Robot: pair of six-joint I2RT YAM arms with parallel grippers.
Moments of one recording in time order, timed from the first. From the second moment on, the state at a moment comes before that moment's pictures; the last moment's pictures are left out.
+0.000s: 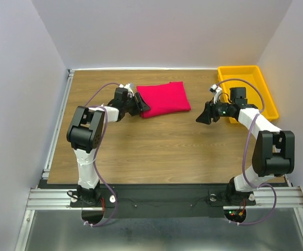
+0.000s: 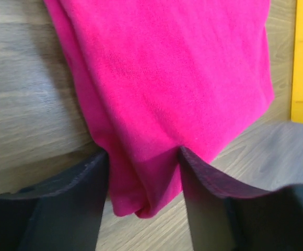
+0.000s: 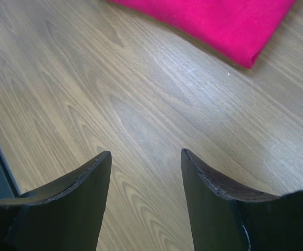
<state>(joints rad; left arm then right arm) -0.30 2.01 1.13 0.27 0.40 -0.66 -0.02 1.57 1.03 -0.36 -0.92 -0.30</state>
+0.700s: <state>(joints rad) -0.09 2.01 1.26 -0.03 0.44 -0.38 -0.07 1.57 1.03 -0.36 -0.94 -0.30</state>
